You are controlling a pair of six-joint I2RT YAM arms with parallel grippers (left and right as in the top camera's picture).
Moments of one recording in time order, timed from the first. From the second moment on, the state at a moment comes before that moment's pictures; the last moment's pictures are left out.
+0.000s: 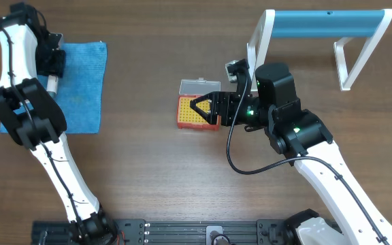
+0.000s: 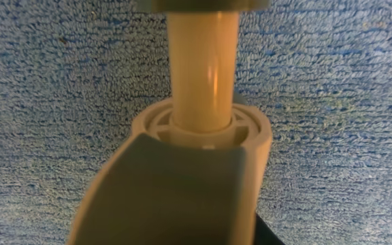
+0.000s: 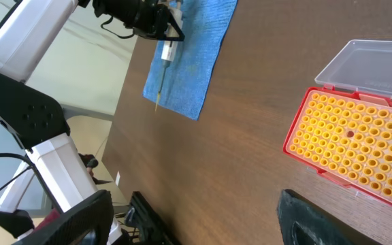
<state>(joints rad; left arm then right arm) 0.38 2.50 2.26 -1.26 -0.08 0.36 0.40 1.24 1.01 -0.41 -0.68 0.60</state>
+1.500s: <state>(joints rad) -0.04 1.19 1.33 -1.30 0.27 -0.26 0.27 0.36 0.73 -1.05 -0.03 0.00</state>
